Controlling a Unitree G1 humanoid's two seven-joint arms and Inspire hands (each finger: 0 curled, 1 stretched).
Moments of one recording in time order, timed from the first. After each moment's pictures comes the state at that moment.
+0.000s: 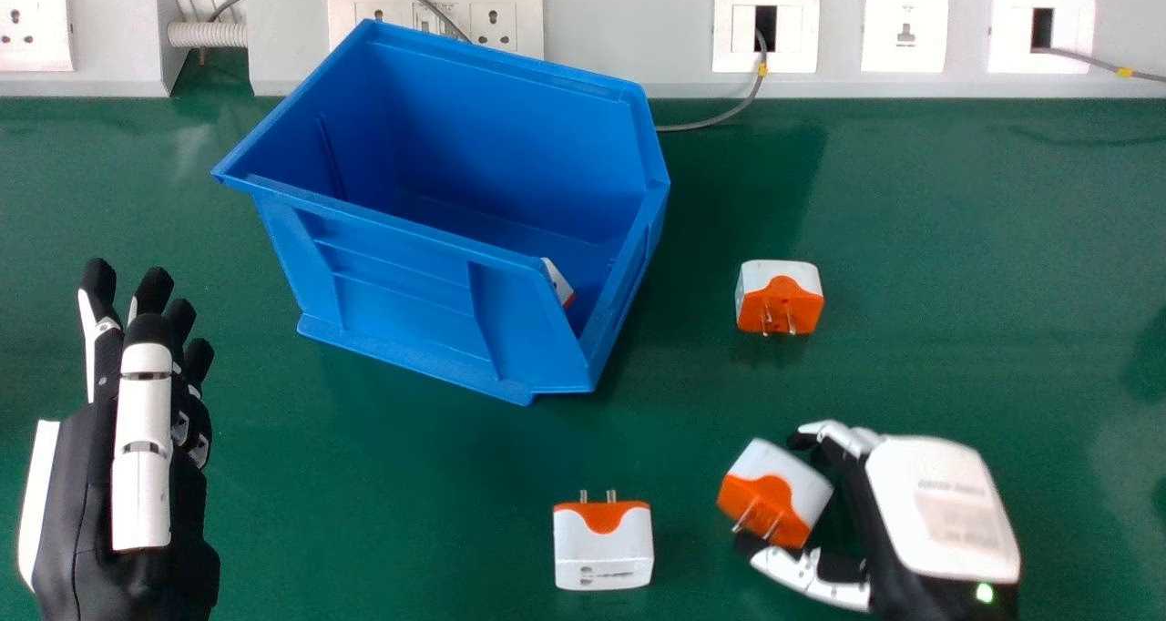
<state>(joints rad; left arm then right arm) 0.41 0.02 0.25 -0.36 -0.31 -0.17 -0.15 0.07 -0.35 0.38 0.32 -0.86 0.03 -0.54</state>
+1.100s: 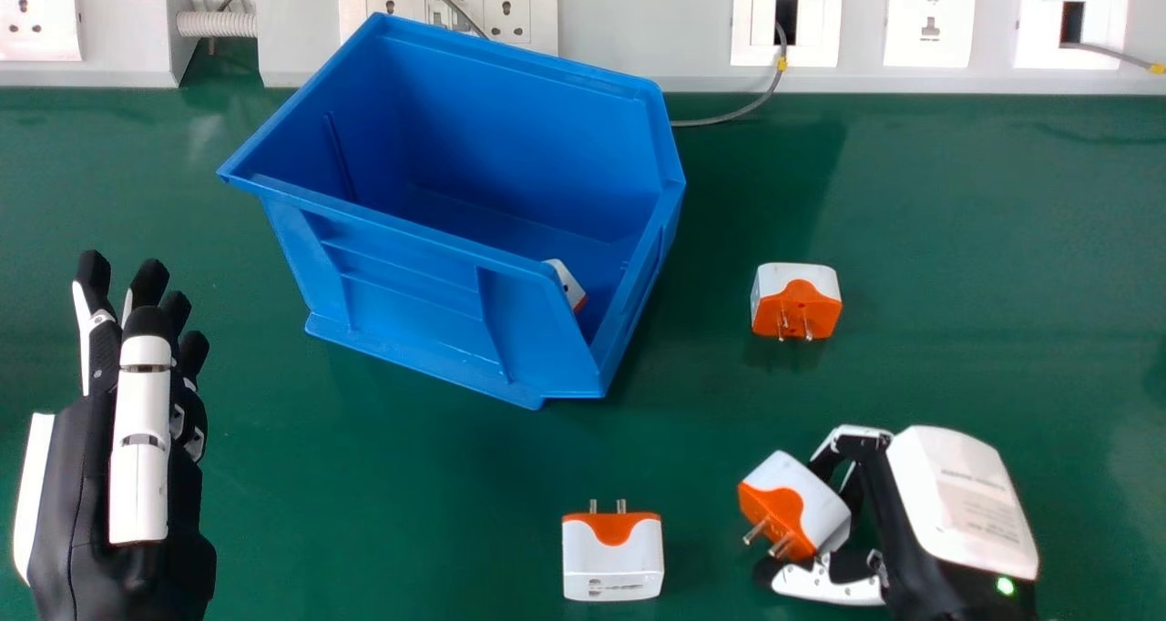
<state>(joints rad) 0.41 0.03 0.25 -0.36 -0.31 -0.16 -0.13 0.16 -0.37 0.34 0.14 -0.79 0.04 -0.43</state>
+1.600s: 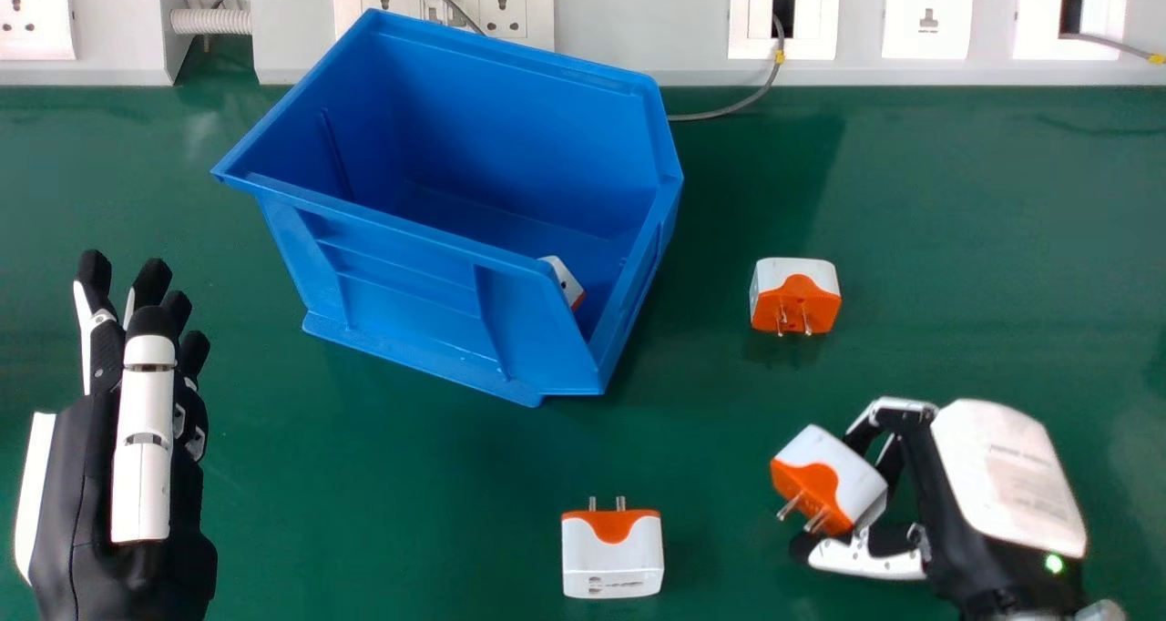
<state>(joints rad) 0.41 0.03 0.25 -0.36 -0.30 -0.16 -0.13 0.13 -0.41 0.23 0.08 -0.76 0.01 -0.38</state>
